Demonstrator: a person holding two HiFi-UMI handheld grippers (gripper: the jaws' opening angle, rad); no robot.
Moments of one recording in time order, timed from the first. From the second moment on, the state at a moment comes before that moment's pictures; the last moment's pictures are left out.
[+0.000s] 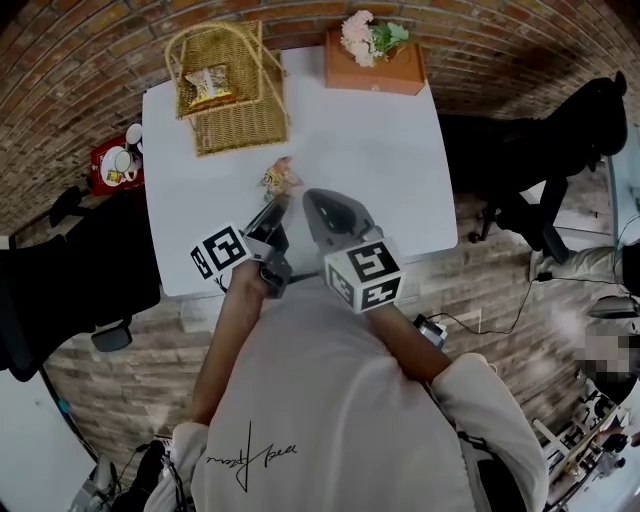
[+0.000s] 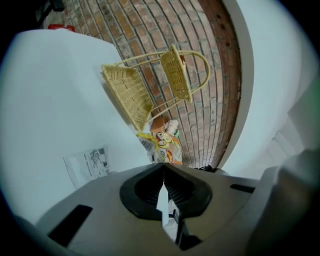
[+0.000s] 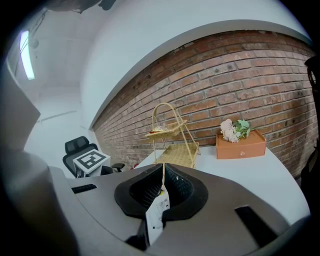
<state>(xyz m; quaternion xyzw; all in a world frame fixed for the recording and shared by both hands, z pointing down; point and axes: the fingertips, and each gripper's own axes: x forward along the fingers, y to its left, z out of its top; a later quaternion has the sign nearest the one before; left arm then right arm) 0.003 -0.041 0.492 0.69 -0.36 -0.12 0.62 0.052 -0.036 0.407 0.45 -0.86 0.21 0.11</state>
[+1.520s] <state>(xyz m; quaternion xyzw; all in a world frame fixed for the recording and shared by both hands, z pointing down) -0.070 -0.113 0.500 0.68 -0.40 -0.13 0.60 0.009 -0.068 0.421 0.43 -0.86 0.23 0.13</state>
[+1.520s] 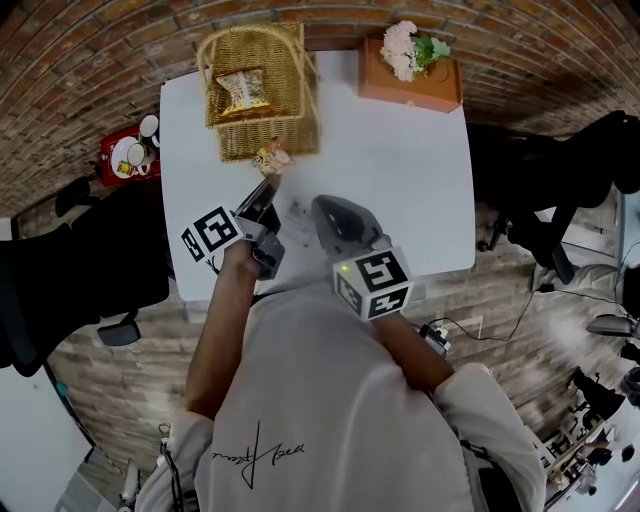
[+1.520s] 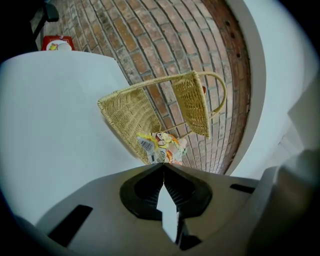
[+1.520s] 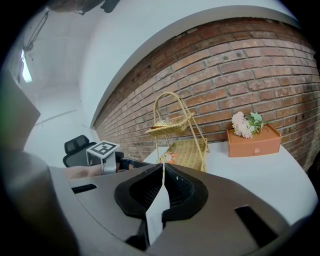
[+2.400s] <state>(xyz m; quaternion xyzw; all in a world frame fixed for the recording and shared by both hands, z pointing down) -0.102 -0.147 0.511 0.72 -0.47 -0.05 0.51 0.003 -0.065 0.433 0.44 -0.85 0.24 0.15</state>
